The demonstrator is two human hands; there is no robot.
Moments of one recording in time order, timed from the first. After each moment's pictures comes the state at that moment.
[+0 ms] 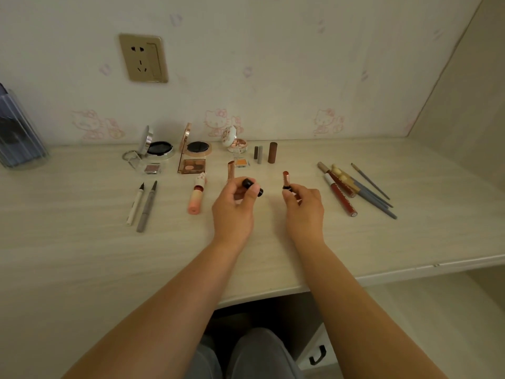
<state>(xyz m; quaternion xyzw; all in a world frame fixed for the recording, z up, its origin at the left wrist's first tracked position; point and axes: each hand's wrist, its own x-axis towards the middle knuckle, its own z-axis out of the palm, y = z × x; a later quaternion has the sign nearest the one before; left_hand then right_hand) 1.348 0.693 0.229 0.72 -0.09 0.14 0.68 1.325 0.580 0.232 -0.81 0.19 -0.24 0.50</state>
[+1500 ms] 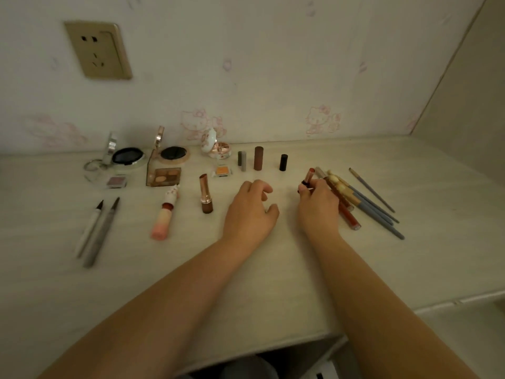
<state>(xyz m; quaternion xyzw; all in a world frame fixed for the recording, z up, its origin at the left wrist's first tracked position) 1.398 0.634 0.227 0.90 -0.20 0.08 0.38 1.376 0.516 0.237 -0.84 0.28 -0.20 0.42</state>
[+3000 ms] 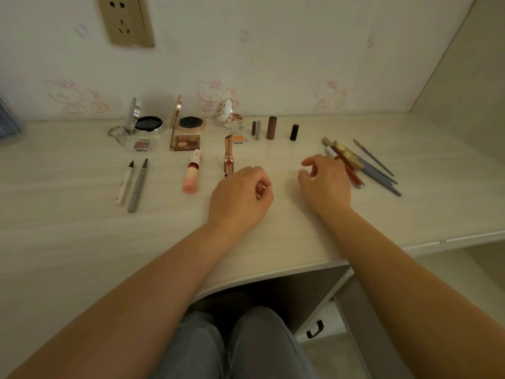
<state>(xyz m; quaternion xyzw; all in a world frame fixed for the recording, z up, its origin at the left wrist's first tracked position) 1.336 0.707 0.240 0.89 -0.26 0.13 0.34 1.327 0.540 0.238 -0.93 0.18 -0.21 0.23</state>
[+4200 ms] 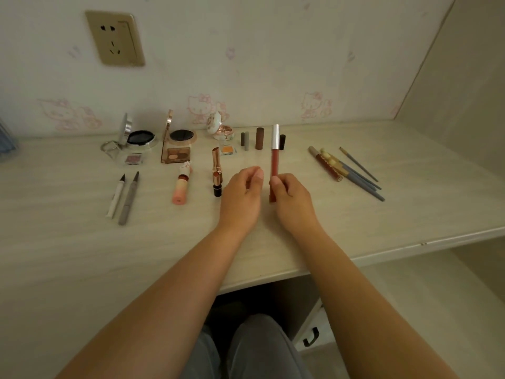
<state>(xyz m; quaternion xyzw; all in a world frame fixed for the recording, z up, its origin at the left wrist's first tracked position) 1.349 0.669 0.228 0.80 -0.16 0.07 0.58 1.311 0.574 0.234 -0.83 0.13 -0.19 0.51</state>
